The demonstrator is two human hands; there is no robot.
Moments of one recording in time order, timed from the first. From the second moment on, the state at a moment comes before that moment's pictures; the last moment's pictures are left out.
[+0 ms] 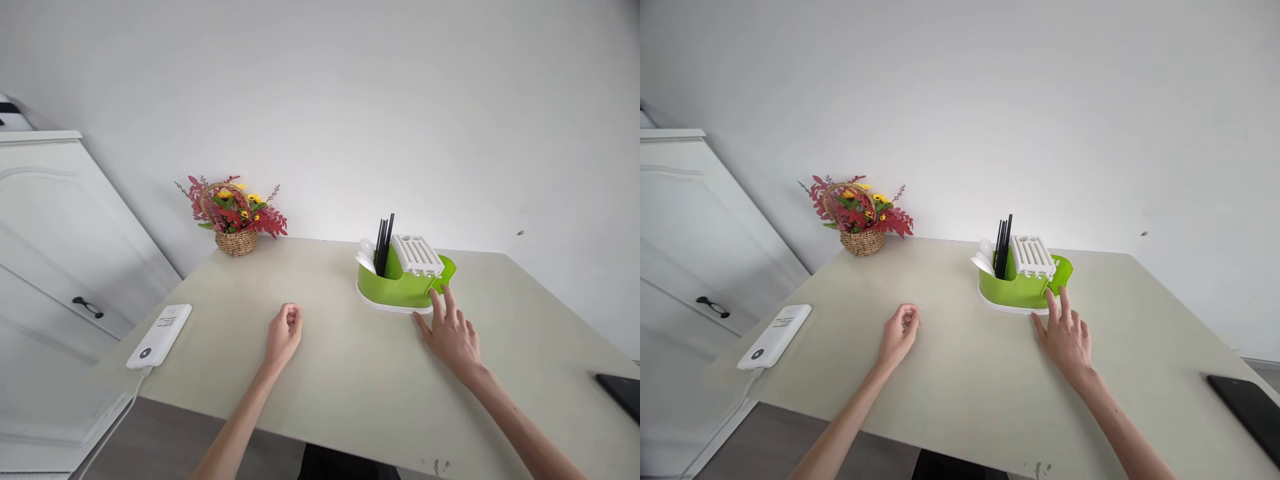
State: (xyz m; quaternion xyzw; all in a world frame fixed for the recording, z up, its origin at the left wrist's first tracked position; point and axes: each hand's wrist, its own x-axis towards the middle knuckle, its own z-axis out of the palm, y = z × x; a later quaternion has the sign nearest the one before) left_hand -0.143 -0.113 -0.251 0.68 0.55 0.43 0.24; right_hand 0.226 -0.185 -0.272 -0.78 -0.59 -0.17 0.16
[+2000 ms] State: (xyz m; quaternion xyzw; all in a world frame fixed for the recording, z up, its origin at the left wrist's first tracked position) left_hand -0.148 -0.153 -0.240 0.76 0.50 0.36 0.20; right_hand 0.288 -0.251 -0.319 -0.81 -0.56 -0.01 0.17
